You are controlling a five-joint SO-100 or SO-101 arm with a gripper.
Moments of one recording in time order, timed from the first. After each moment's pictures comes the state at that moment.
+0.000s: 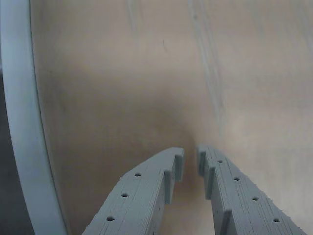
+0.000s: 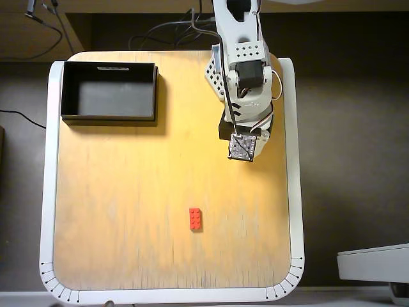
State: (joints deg) arm -6.4 183.6 172.7 75.2 159.6
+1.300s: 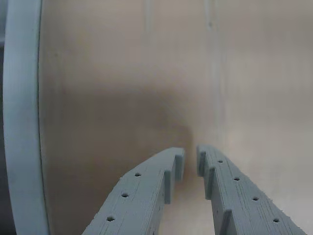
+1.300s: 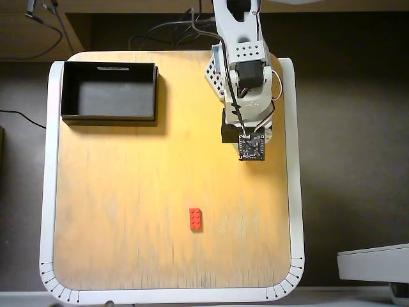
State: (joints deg) arm -6.2 183.6 172.7 74.0 169.9
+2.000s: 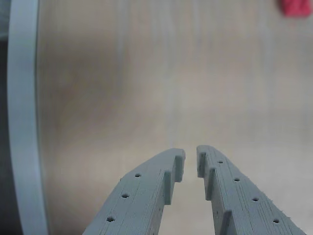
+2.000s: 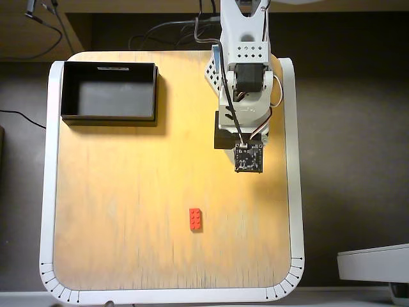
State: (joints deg) arm 6.2 147.5 136.4 73.2 179.6
